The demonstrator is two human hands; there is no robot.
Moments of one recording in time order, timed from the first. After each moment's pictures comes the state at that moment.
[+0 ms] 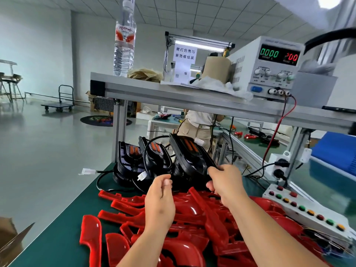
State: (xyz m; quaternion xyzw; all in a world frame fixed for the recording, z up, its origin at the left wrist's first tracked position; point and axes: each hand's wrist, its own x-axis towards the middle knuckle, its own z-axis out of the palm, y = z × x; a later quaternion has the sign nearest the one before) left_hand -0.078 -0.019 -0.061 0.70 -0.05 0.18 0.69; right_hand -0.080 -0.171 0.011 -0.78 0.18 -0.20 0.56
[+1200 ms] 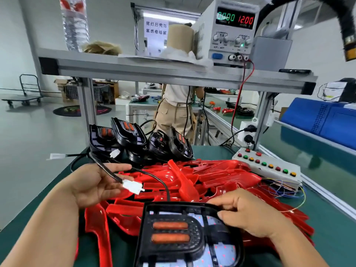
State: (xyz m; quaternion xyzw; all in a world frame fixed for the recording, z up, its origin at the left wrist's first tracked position) left_hand -0.079 0.081 -0.022 0.64 -0.05 -0.28 0.72; right_hand -0.234 -0.247 -0.039 -0.90 -0.12 0.06 0.42
